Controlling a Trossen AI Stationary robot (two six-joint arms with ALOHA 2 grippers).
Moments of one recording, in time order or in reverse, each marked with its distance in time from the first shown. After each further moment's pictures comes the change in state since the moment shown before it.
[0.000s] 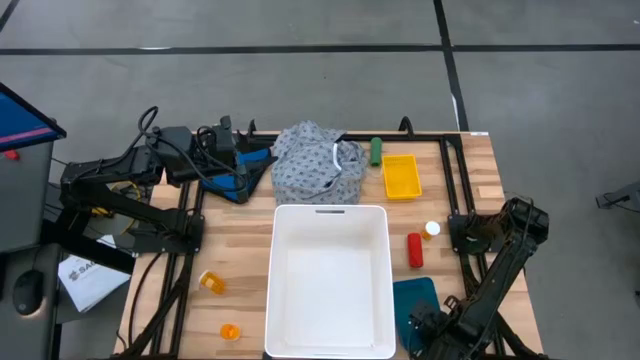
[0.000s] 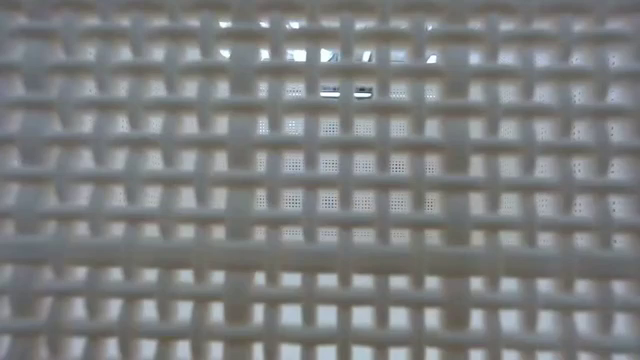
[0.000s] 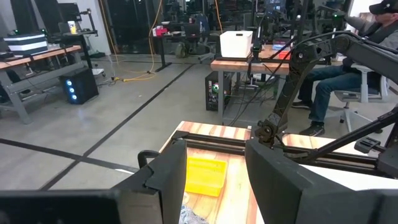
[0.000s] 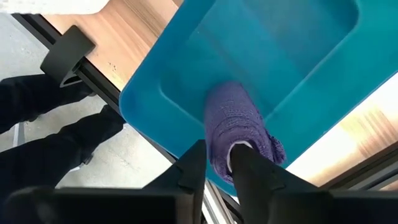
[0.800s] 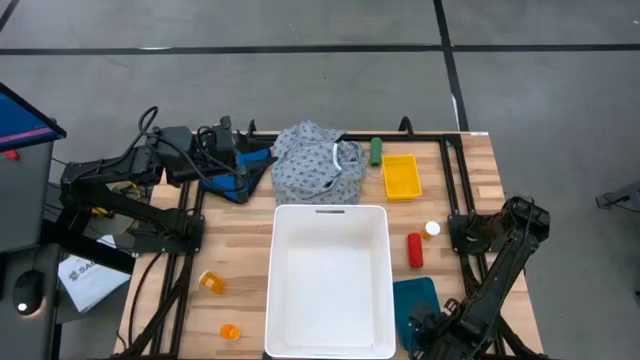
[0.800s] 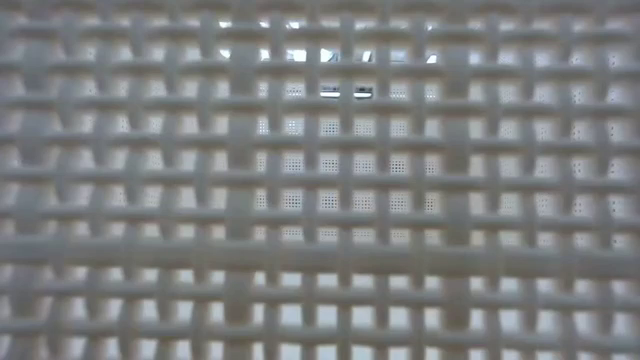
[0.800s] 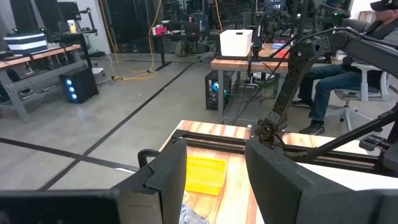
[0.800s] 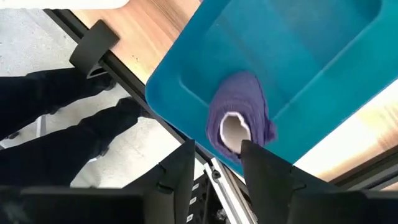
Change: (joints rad) left arm 0.000 0.000 0.000 -0.005 0.000 0.000; right arm 0.000 -0.014 0.023 0.023 -0.016 0.011
